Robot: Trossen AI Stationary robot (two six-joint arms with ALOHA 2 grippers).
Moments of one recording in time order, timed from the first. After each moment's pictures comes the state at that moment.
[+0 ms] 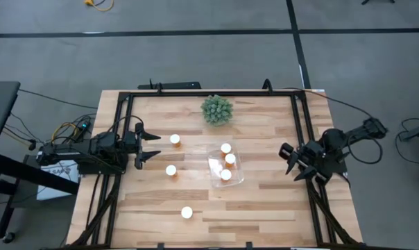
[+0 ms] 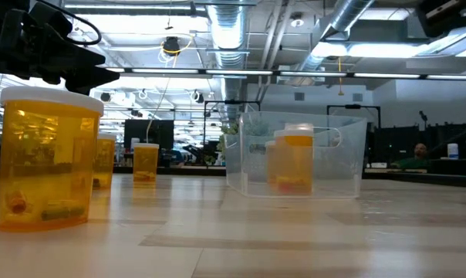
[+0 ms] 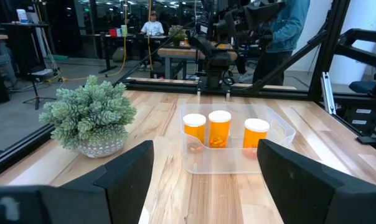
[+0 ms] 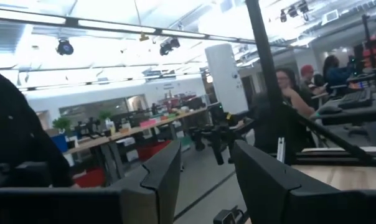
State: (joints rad) left arm 0.03 0.00 0.05 -0.07 -0.06 -0.05; right arm 0.38 0.18 0.11 0.40 -0.33 0.33
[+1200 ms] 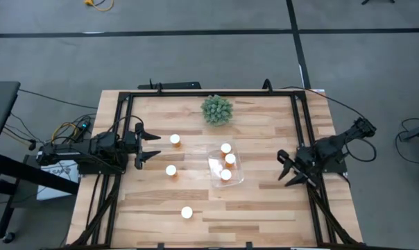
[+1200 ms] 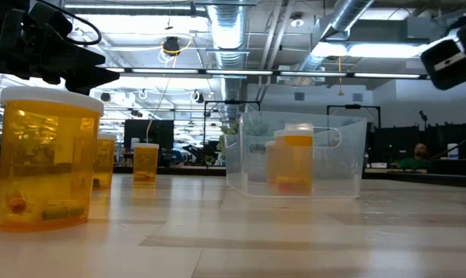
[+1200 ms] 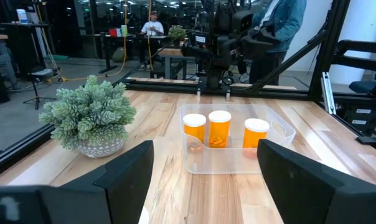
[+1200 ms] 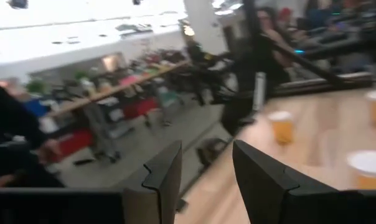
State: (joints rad) left arm 0.03 0.00 0.05 -0.07 -0.06 -0.05; right arm 0.49 0.00 0.01 0.05 -0.19 0.29
